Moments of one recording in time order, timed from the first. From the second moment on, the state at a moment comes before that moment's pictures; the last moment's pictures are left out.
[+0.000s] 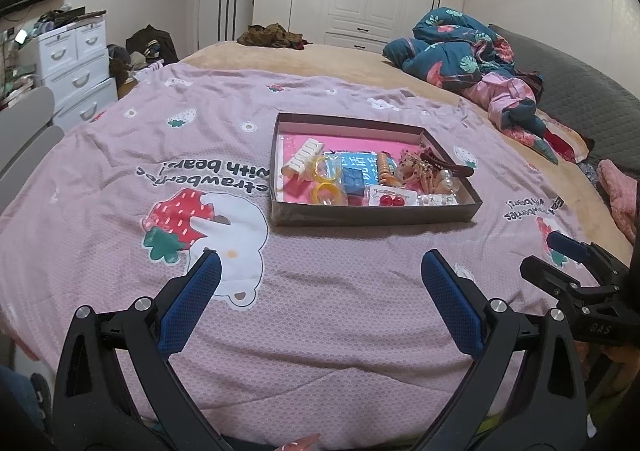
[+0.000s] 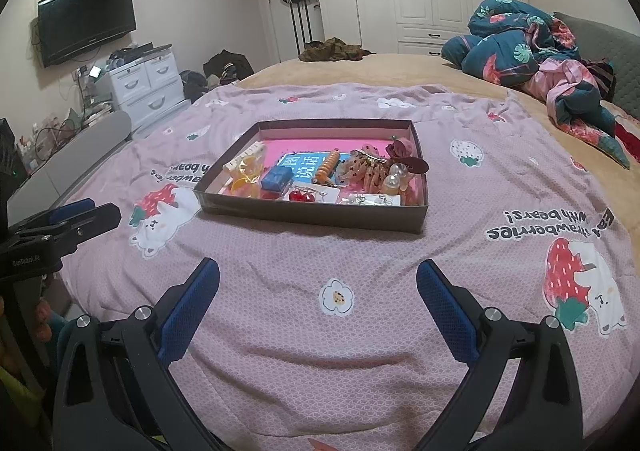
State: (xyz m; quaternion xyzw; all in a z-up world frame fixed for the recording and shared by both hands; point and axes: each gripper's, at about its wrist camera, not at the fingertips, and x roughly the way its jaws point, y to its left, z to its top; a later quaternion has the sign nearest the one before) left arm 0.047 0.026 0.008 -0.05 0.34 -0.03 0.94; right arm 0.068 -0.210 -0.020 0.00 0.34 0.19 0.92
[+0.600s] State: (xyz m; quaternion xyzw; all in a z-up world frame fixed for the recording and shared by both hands) left arm 0.047 0.028 0.009 -0.05 0.34 -0.03 0.94; right arm 0.067 -0.206 -0.021 0.00 0.34 0.19 0.92
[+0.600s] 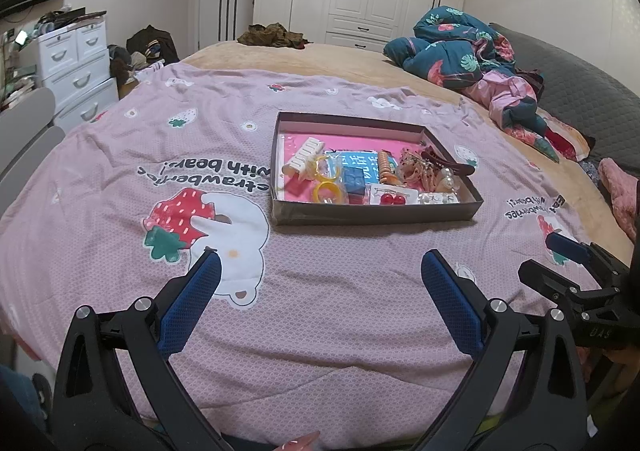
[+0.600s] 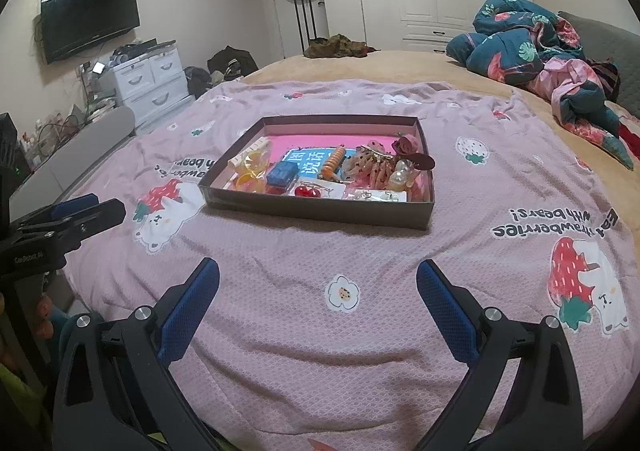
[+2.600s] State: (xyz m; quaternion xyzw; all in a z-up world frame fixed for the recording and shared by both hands) left arm 0.137 0.154 -0.048 -0.10 0.40 0.15 0.90; right arm 0.191 -0.350 -0.055 0.05 0.37 -0.05 0.93
